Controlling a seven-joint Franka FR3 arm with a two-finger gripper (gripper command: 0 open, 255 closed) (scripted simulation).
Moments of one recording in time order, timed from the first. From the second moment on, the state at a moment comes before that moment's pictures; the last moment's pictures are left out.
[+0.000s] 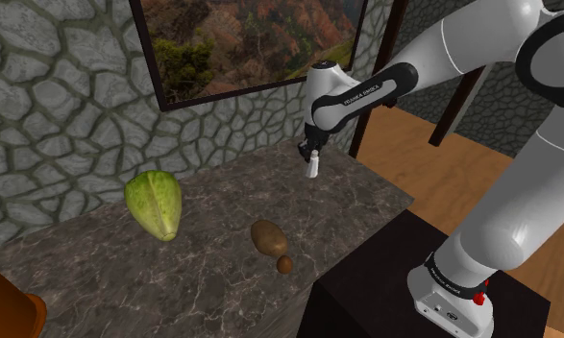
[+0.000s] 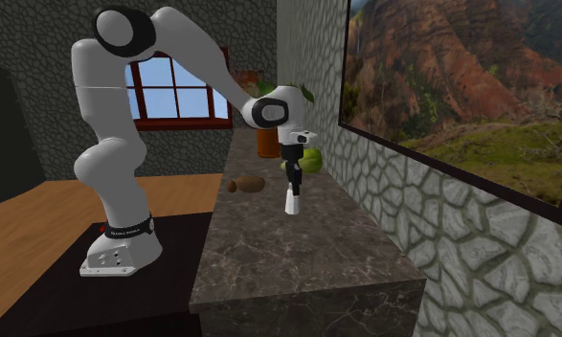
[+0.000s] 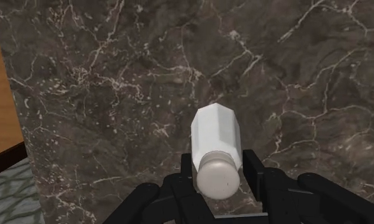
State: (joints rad) arm -0.03 0.03 0.09 -2.28 -0.17 2.34 0.19
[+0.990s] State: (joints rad) arm -0.03 -0.06 0.09 -2.18 -0.14 2.15 0.15
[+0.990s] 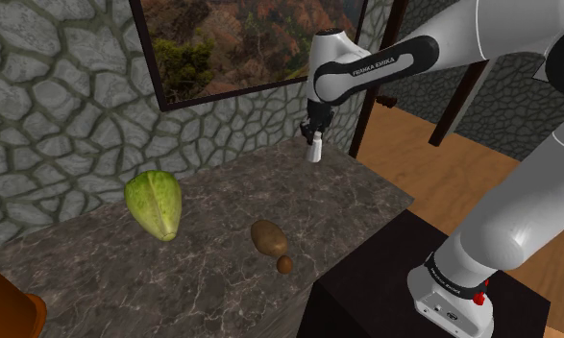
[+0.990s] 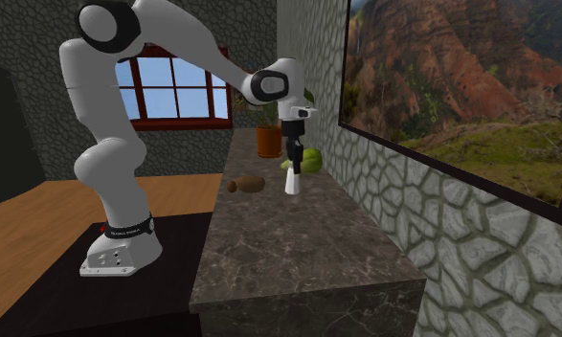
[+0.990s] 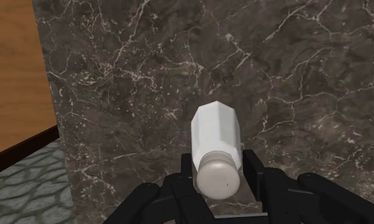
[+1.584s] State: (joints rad) arm -0.03 -0.11 0.09 -2.10 -0.12 2.03 0.13
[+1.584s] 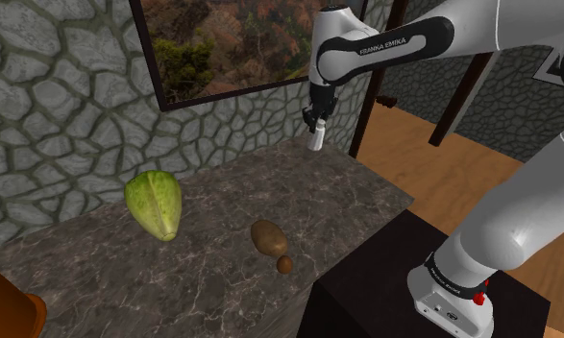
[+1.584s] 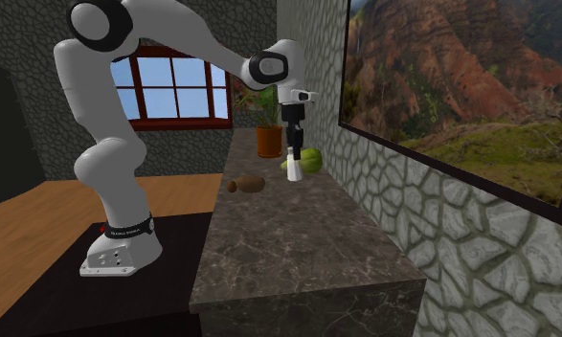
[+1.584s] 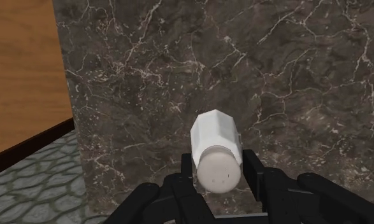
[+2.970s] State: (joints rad) arm 0.12 0.00 0.26 -1.88 -0.13 1.87 0.43
